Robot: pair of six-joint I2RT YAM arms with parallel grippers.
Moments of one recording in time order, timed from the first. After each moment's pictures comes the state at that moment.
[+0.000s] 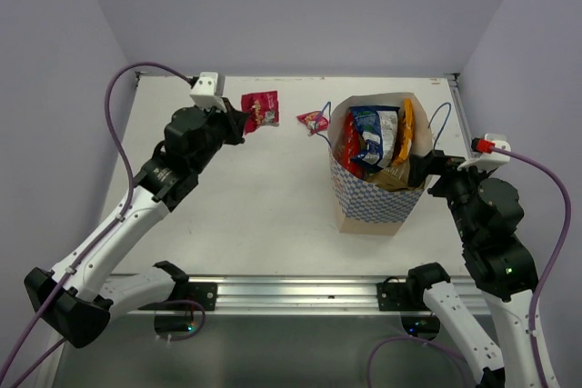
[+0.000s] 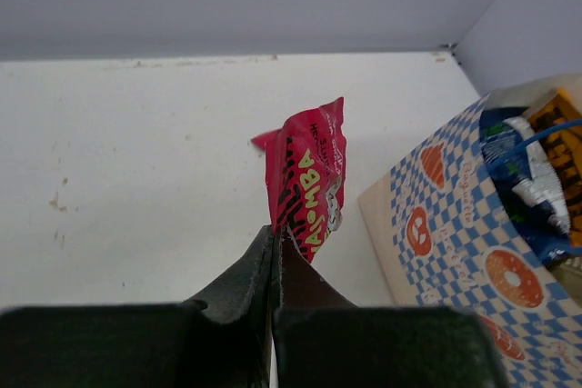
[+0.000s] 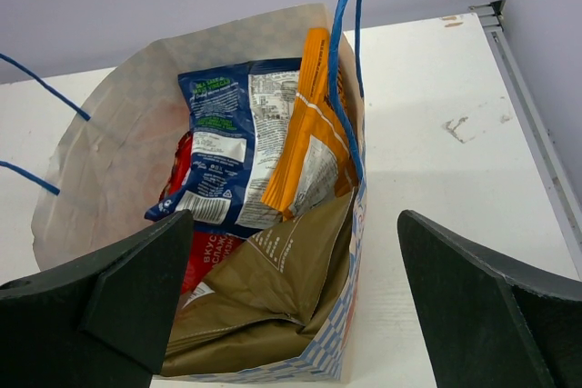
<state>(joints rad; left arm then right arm) -0.55 1.08 1.08 -0.22 -0.17 -0.34 0.26 0.49 0.98 -0.64 0.24 0.23</state>
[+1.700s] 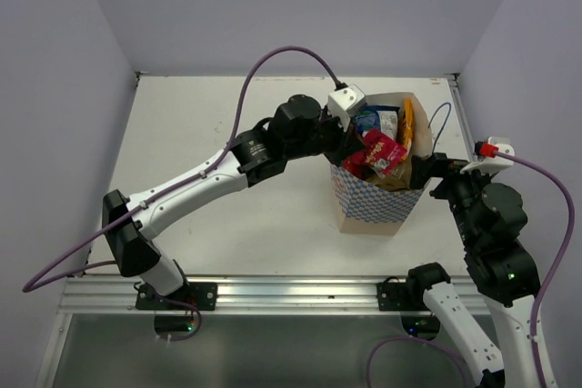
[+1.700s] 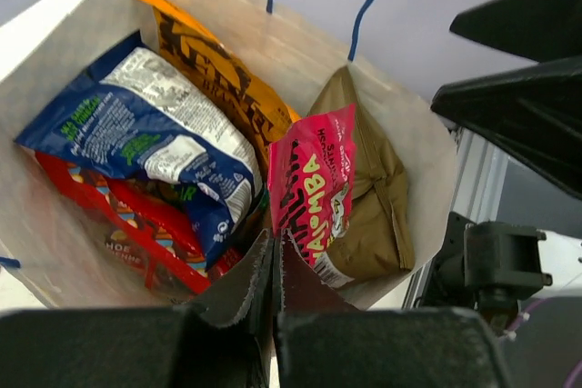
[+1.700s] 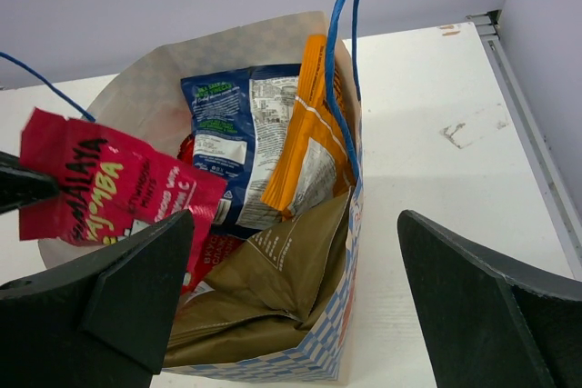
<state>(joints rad) -0.98 1.59 1.60 -0.25 0.15 -0.18 0.26 0.47 0.98 -0.64 0.24 0.23</state>
